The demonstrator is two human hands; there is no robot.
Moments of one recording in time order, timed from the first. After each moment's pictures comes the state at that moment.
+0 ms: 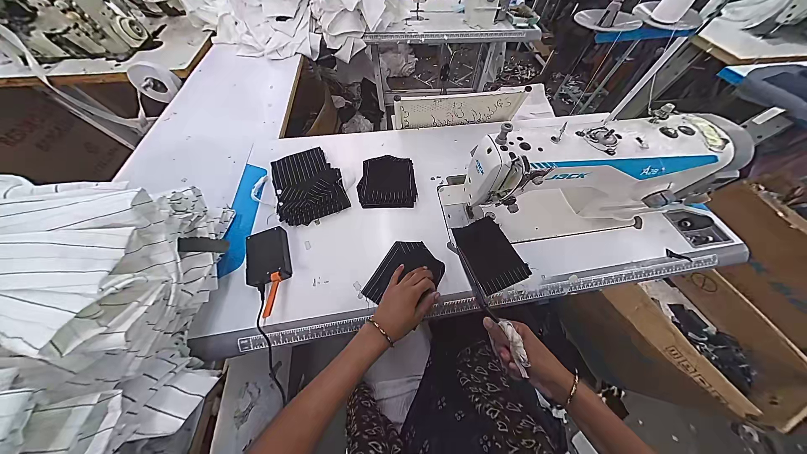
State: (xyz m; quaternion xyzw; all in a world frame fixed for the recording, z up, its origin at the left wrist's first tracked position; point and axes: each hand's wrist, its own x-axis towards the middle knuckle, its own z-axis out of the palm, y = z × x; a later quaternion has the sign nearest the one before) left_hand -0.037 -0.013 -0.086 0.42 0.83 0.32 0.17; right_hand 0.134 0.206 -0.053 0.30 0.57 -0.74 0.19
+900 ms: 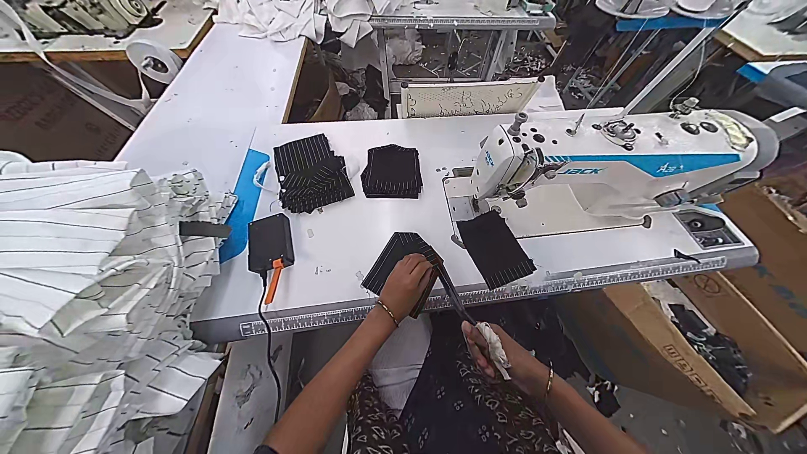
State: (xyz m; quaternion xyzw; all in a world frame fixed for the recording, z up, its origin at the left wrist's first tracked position) left_hand -0.044 -0.001 -0.129 0.42 0.81 0.40 -0.11; right_hand 0.122 0.180 -0.060 0.22 0.58 -0.73 0.30
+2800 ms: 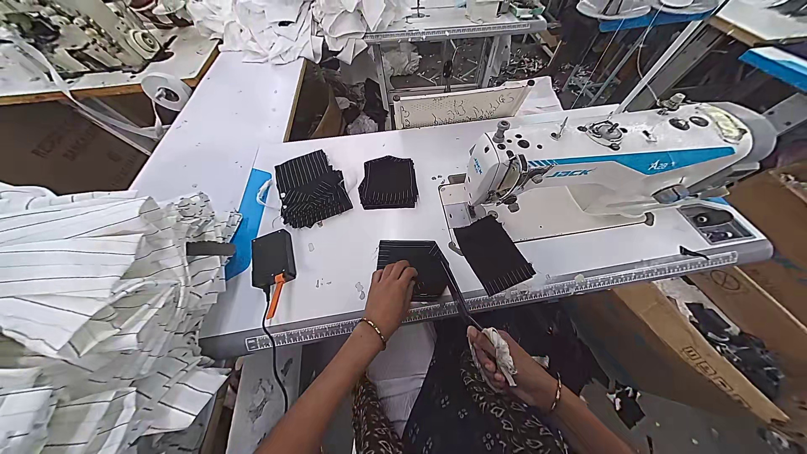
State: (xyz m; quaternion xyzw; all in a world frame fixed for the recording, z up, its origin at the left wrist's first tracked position) left_hand -0.045 -0.020 -0.069 0.32 0.91 0.23 0.14; right_hand 0.129 0.182 -0.061 0.24 0.49 -0.80 0.25
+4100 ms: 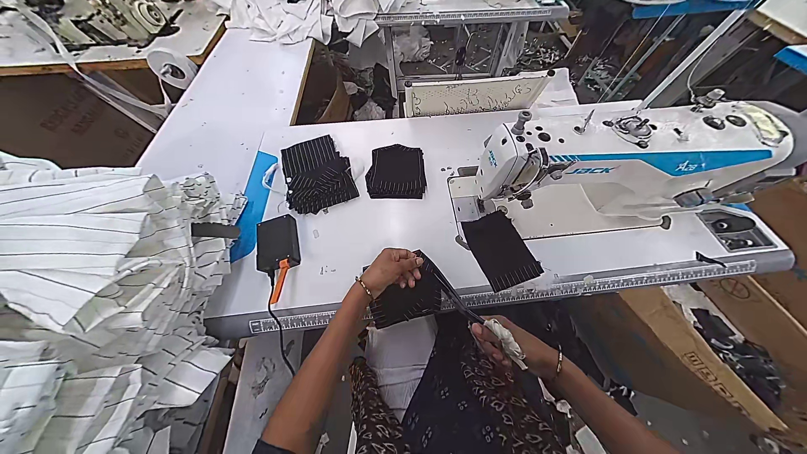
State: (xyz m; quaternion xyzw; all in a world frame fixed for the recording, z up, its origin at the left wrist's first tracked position) left_hand -0.093 -0.023 -0.070 0.07 0.67 0.58 0.45; right_hand 0.106 0.213 -0.073 0.13 0.56 -0.73 0.36
